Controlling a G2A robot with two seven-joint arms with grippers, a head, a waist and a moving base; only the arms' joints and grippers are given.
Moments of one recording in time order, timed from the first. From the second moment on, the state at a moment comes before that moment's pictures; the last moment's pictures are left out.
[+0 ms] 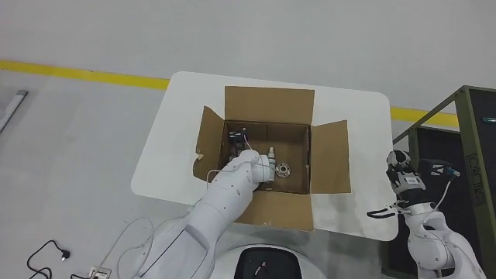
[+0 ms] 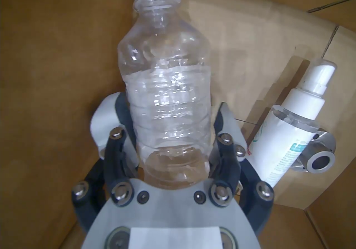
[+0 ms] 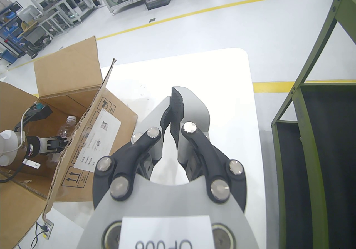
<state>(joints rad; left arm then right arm) 0.56 -1.83 -0.85 -0.32 0.94 0.62 -0.55 -1.67 -1.17 1.75 -1.70 -0.87 -0.21 0.00</state>
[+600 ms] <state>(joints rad) 0.58 -1.82 -0.83 -0.44 1.05 0.61 -0.57 -1.66 -1.17 1.76 -1.71 -0.83 -0.27 0.03</state>
